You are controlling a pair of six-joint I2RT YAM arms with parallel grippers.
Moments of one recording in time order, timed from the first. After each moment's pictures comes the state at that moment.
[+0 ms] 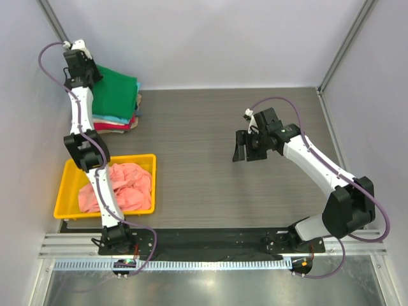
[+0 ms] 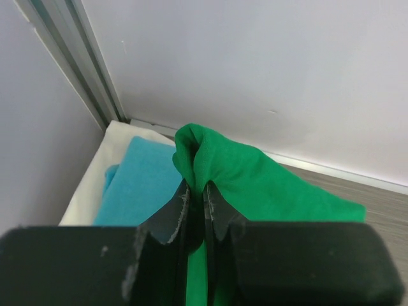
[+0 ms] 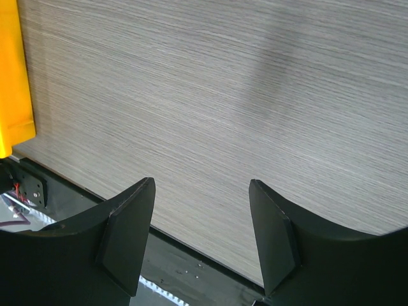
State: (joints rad) left arm 0.27 2.43 2.53 -0.45 0.12 -0.10; right arm 0.42 1.42 1.17 -0.75 -0.27 0.32
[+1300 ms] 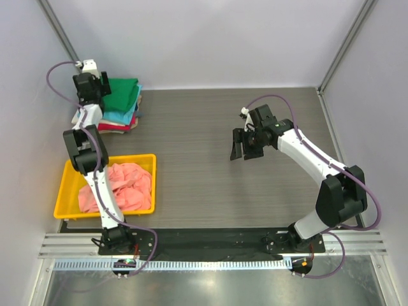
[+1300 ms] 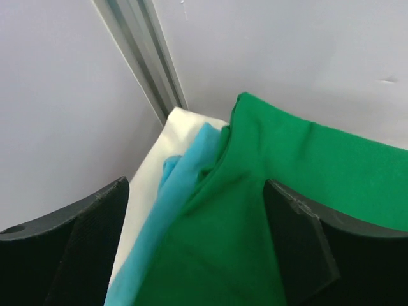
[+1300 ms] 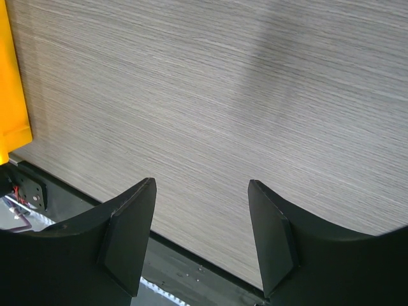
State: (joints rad) left arm 0.27 2.35 1.95 0.17 -0.07 0.13; right arm 0.42 1.53 1.23 -0.76 -0.28 0.31
